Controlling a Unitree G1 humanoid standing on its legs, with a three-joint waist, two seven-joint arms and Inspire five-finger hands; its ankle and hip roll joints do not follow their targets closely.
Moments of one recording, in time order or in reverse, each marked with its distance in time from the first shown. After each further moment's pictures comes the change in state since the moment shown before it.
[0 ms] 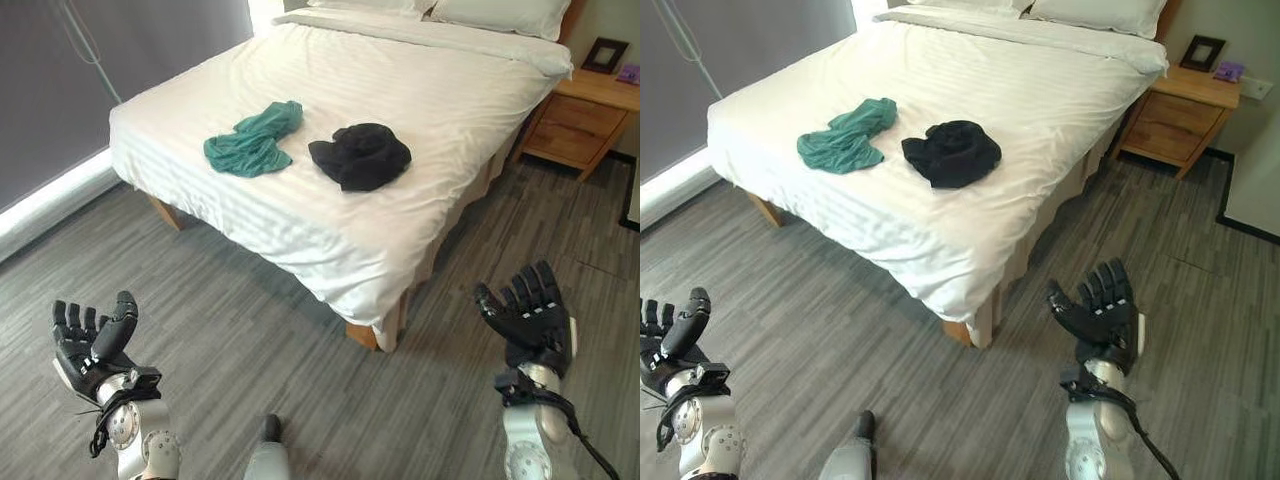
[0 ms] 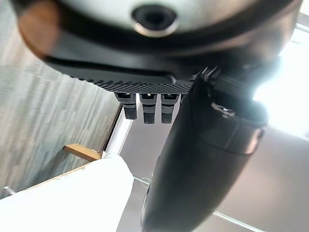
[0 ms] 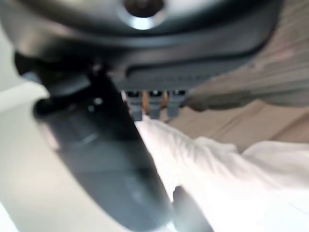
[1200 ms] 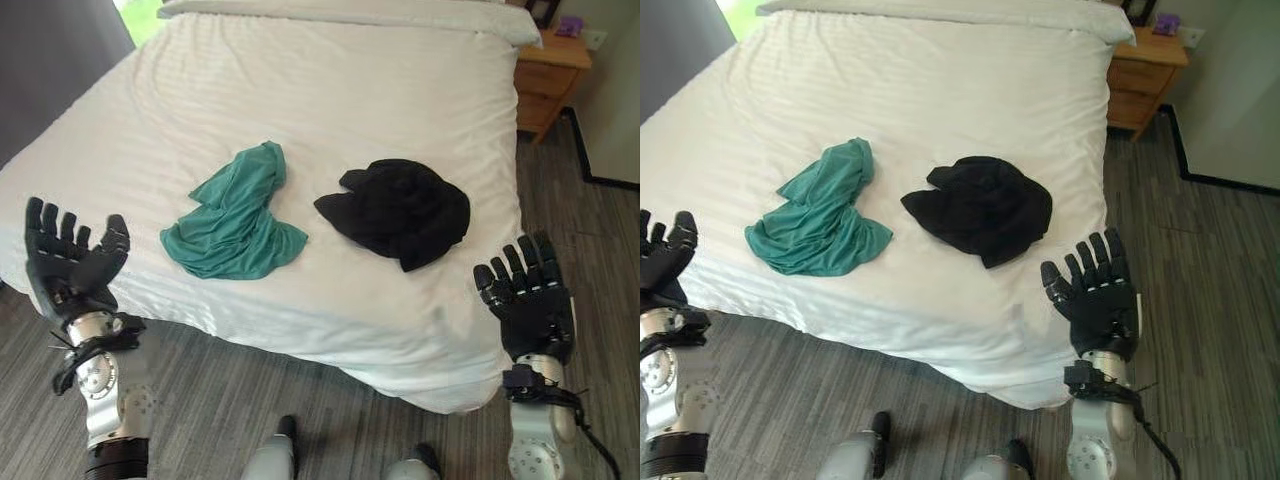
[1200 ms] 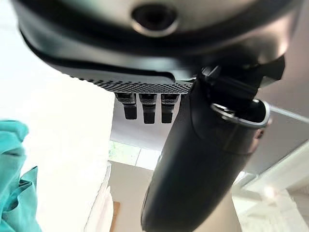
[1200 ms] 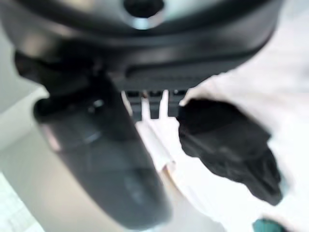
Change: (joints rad) left arm -0.071 0.279 -0.059 -0.062 0.039 0.019 -0.208; right arm -0.046 0.058 0.108 -0.099 0.222 0.007 0.239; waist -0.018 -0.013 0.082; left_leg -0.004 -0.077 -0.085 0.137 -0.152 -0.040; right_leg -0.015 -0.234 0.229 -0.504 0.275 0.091
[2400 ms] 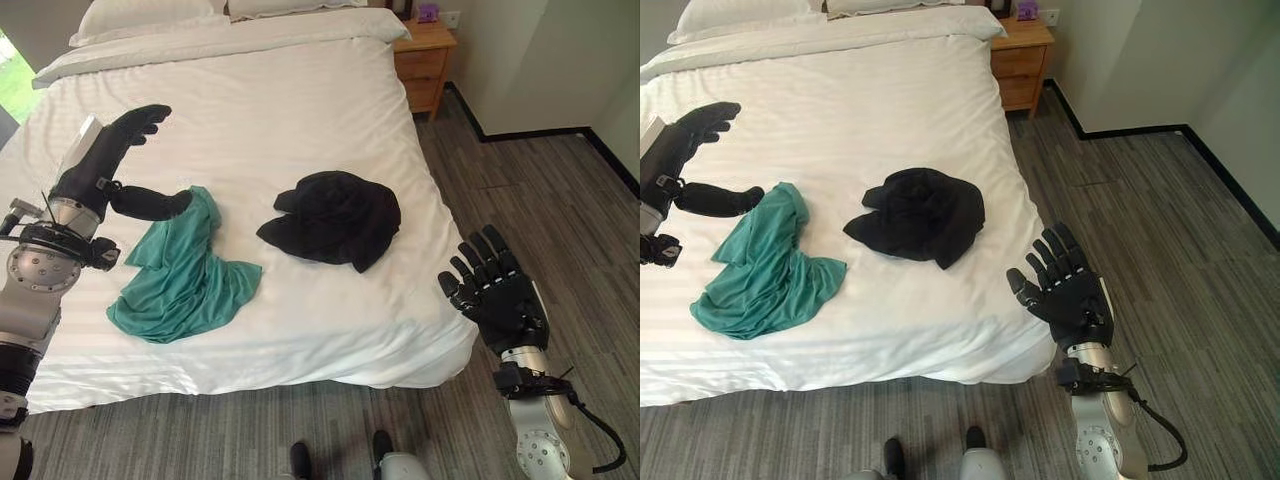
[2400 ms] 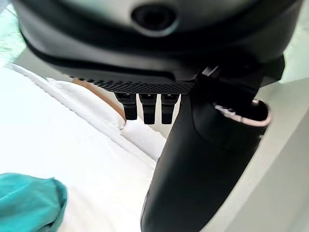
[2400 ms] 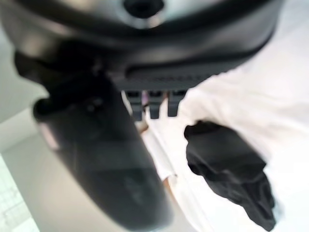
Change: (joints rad) left arm -0.457 0.539 -0.434 0.312 0.384 0.118 -0.168; right arm -0.023 -0.231 -0.003 0.062 -0.046 0.063 0.099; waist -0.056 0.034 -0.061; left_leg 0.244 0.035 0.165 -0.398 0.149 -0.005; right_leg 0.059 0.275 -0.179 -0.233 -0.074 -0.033
